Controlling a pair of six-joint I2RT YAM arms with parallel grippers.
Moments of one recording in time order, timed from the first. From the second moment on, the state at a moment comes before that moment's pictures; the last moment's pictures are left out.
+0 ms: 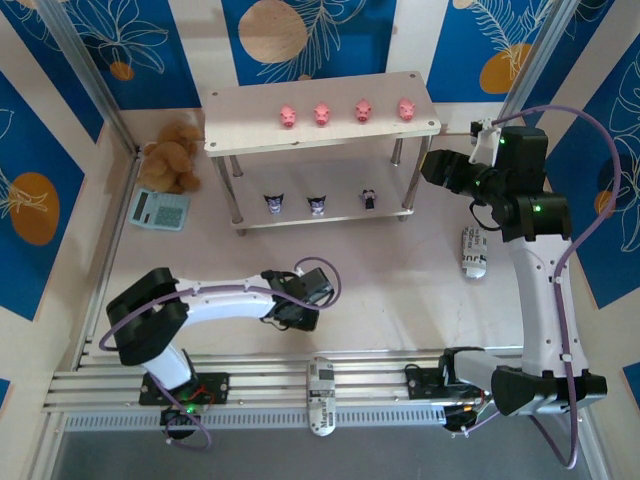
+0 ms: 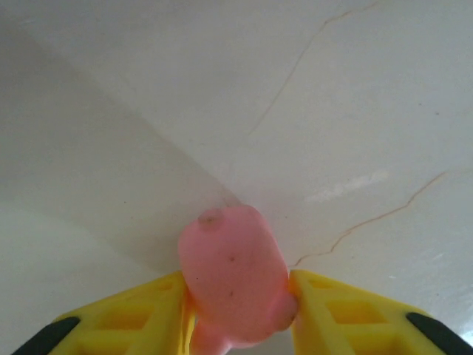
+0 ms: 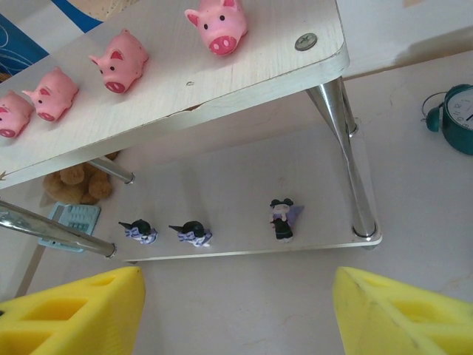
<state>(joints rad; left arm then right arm) -1.08 1.62 0.92 -0.62 -0.06 -0.80 0.01 1.17 1.54 -0.90 -0.35 0.32</state>
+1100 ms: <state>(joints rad) -0.60 1.37 1.87 -1.01 -0.21 -0.22 0.06 1.23 1.59 -0.88 -0.36 0.34</state>
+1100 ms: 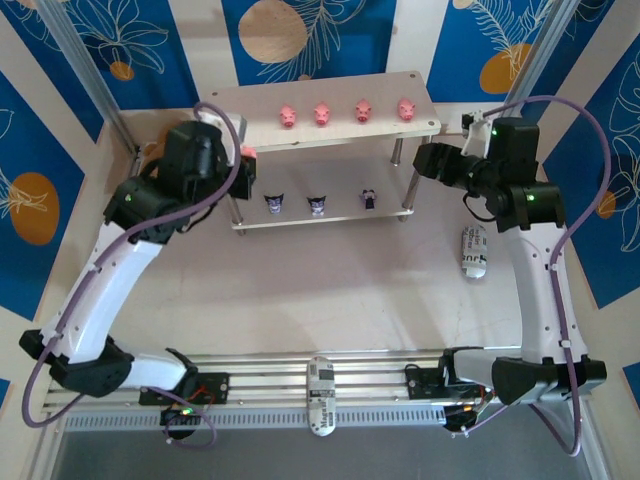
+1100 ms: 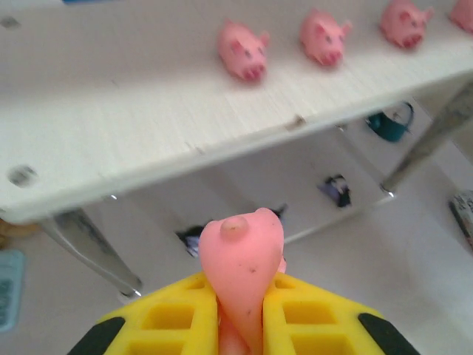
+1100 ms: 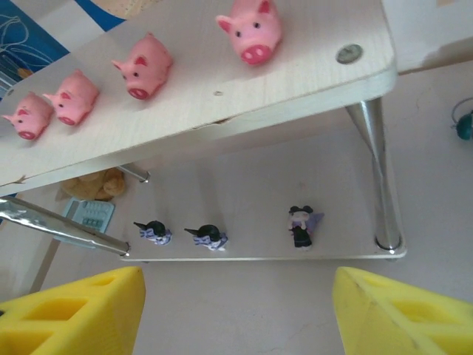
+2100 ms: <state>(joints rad) -0.37 1.78 2.17 -0.93 -0.04 -0.13 0.16 1.33 1.68 -0.89 -0.29 0.33</state>
